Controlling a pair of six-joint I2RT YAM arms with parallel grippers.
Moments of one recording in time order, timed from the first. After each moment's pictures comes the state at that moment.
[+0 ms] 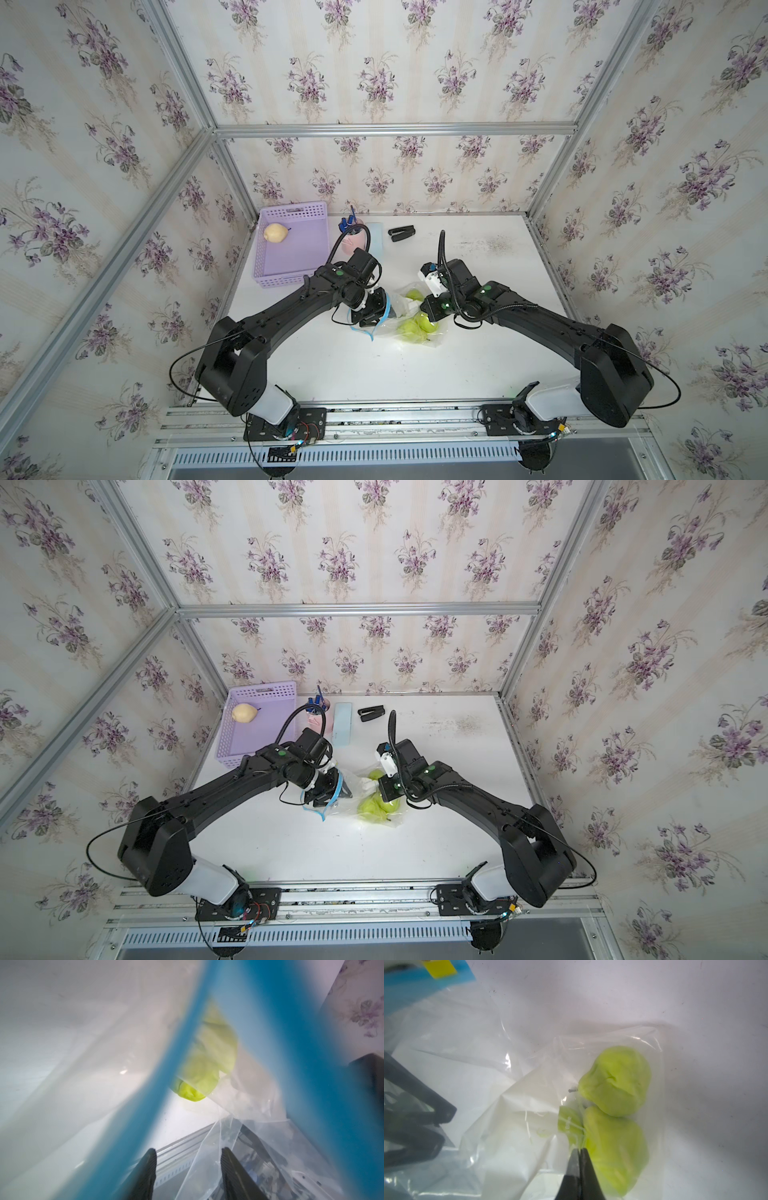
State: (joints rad) left arm -0.57 1.48 1.15 -0.86 0.41 -0.87; right arm 0.65 1.41 0.92 -0.47 -0.25 0.26
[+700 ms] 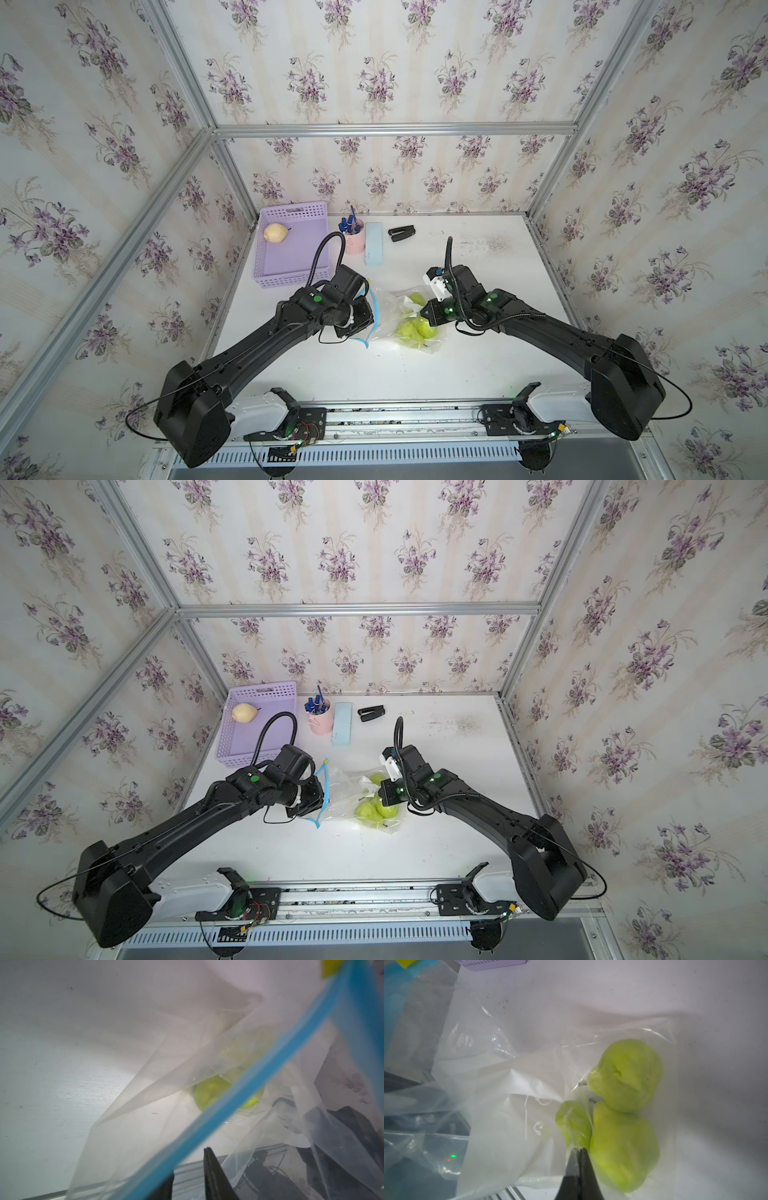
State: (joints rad) left arm -0.62 1.28 0.97 -0.80 0.23 -1.09; right arm 0.66 1.34 0.84 -0.43 -0.30 0.39
